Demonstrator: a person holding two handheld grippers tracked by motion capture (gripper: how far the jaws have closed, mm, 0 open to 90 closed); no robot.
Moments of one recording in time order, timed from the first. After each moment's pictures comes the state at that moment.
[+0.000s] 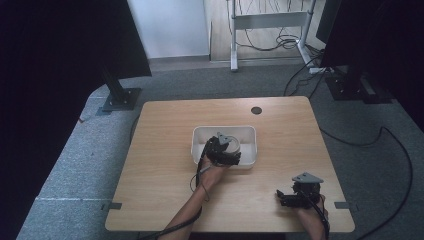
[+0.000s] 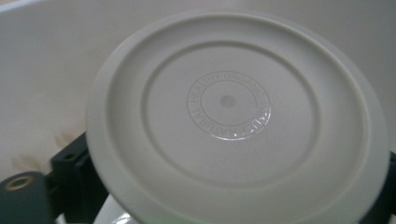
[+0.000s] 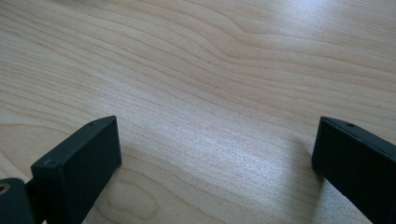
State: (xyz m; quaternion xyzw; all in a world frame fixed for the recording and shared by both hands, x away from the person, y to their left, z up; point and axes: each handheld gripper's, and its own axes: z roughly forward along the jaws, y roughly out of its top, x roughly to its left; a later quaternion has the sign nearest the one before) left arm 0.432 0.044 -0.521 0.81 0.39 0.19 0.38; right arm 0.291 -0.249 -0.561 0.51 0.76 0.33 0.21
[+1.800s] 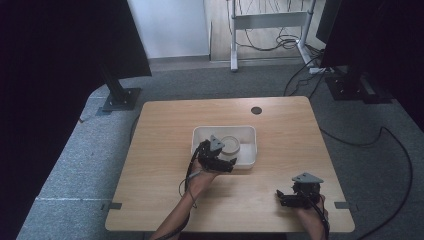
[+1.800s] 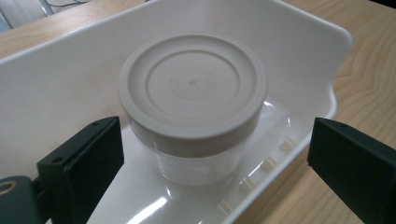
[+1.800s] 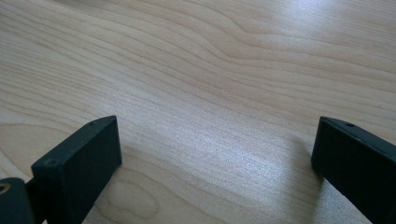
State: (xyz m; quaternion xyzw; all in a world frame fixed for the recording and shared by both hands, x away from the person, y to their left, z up) left arm 0.395 0.070 -0.492 0.83 0.34 0.19 0.40; right arm 0.291 -0.248 -0.561 0.51 0.76 0.33 0.21
